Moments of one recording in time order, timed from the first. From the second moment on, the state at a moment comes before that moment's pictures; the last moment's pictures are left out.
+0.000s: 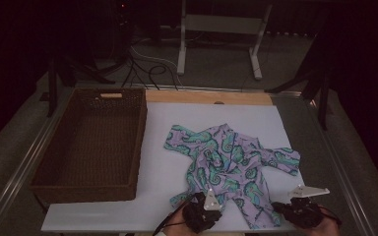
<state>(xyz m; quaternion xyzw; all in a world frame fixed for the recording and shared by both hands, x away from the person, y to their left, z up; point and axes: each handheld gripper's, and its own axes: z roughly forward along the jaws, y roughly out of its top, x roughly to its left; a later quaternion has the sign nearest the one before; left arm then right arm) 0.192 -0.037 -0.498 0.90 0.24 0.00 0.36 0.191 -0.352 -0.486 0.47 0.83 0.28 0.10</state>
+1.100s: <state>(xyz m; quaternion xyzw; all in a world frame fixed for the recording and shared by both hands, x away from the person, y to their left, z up) 0.261 0.021 -0.508 0.87 0.37 0.06 0.31 0.257 -0.329 -0.504 0.47 0.83 0.27 0.12</state>
